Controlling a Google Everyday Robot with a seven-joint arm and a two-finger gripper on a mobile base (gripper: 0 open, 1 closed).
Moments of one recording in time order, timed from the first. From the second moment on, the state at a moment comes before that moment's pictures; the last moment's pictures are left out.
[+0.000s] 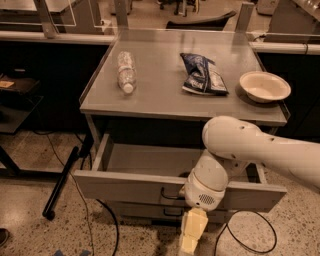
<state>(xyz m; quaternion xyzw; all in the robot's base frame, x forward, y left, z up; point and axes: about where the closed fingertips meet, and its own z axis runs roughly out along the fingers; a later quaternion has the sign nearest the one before) 0.351 -0.063 0.667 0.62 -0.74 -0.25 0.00</state>
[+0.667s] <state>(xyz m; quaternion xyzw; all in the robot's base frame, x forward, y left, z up) 0.346 -0.067 0.662 0.61 -0.75 -0.26 0.01</state>
